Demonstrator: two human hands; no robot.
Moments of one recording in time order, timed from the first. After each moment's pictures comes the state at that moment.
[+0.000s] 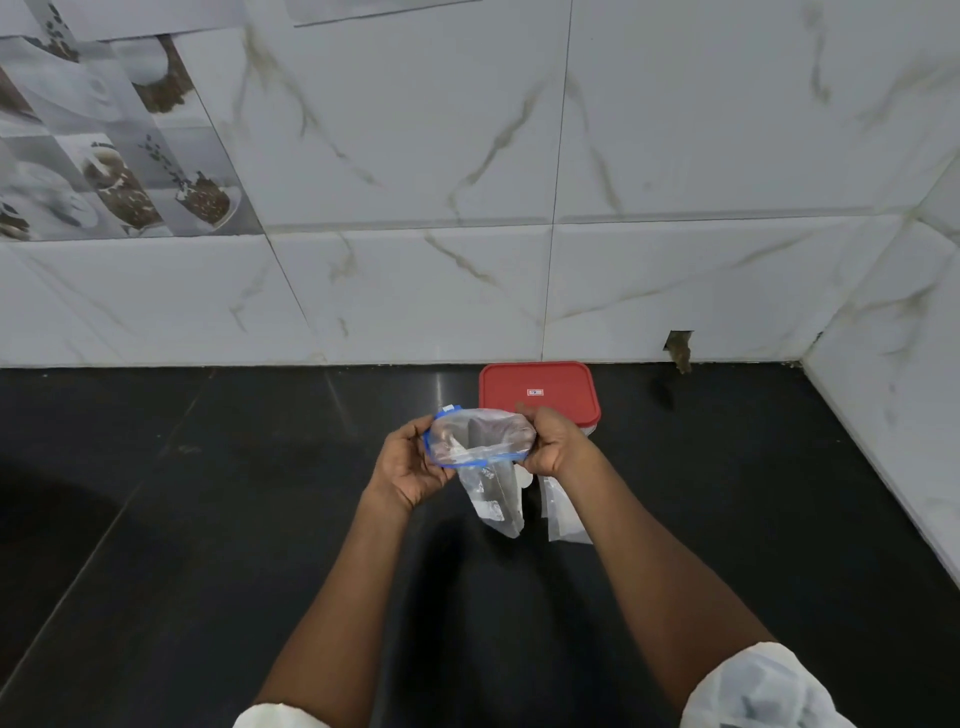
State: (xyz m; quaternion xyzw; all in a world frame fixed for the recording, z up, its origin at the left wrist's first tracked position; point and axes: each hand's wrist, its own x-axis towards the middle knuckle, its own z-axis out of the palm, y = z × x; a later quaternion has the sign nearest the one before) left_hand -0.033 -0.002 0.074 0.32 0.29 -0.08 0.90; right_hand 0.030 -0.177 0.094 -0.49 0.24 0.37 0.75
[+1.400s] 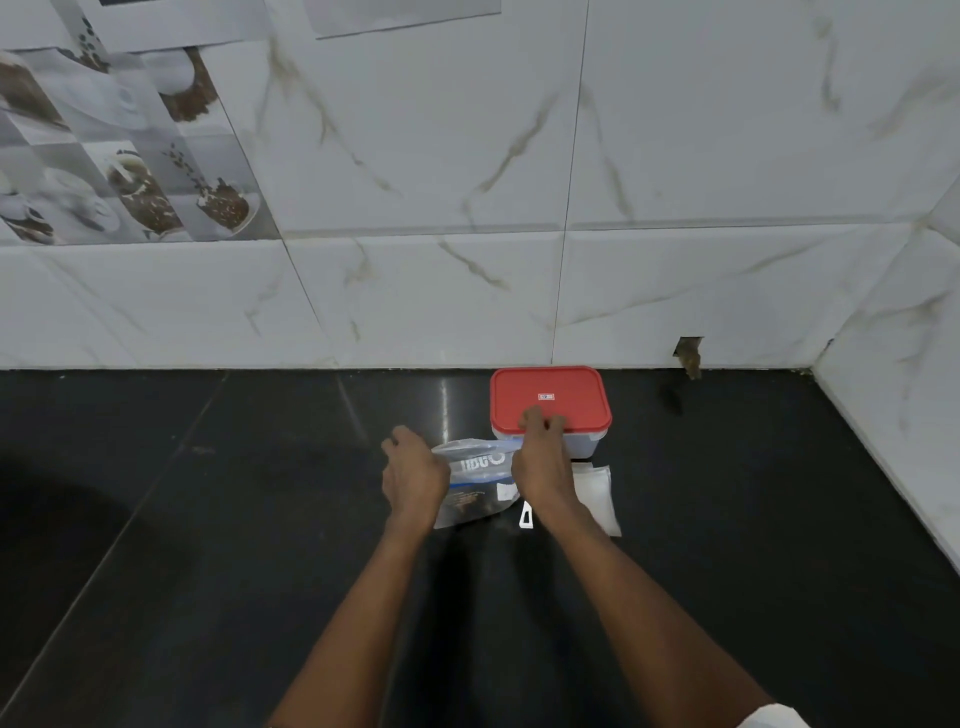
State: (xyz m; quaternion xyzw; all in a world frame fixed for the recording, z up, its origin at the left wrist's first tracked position) left_hand -0.057 -0.015 0.081 0.88 0.34 0.05 0.33; right_hand -0.011 -0.160 0.067 -0.95 -0.05 0.02 0.32
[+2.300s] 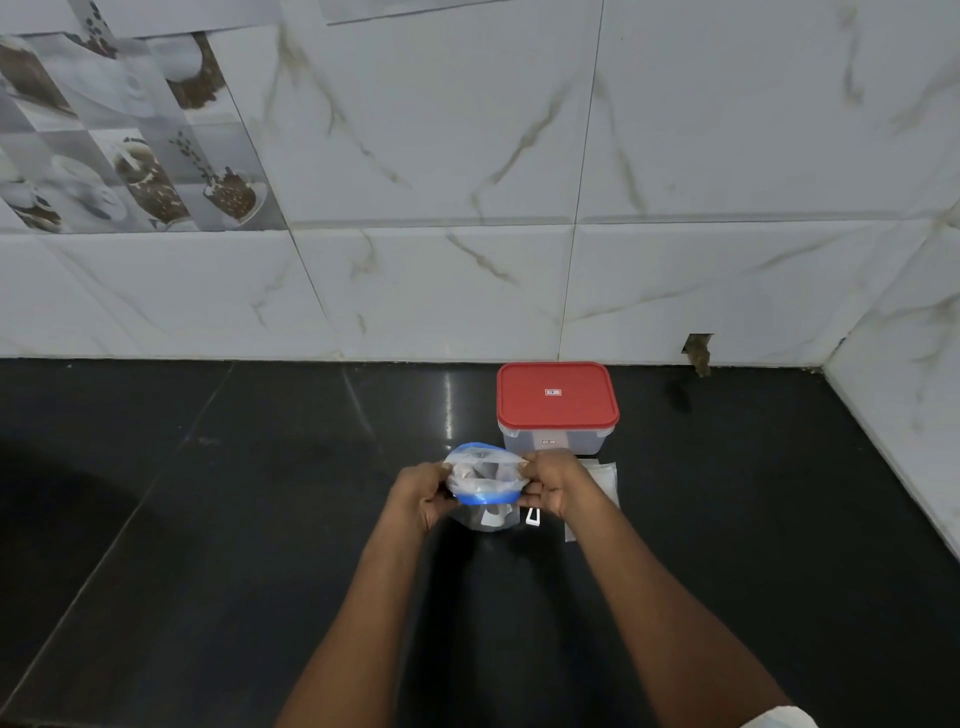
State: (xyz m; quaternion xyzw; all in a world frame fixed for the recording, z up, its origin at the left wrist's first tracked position) left_hand -0.062 -0.007 0.063 0.45 0.42 -0.05 0.79; right_hand -0.008 -0.169 0.062 -0.64 0.18 0.35 0.66
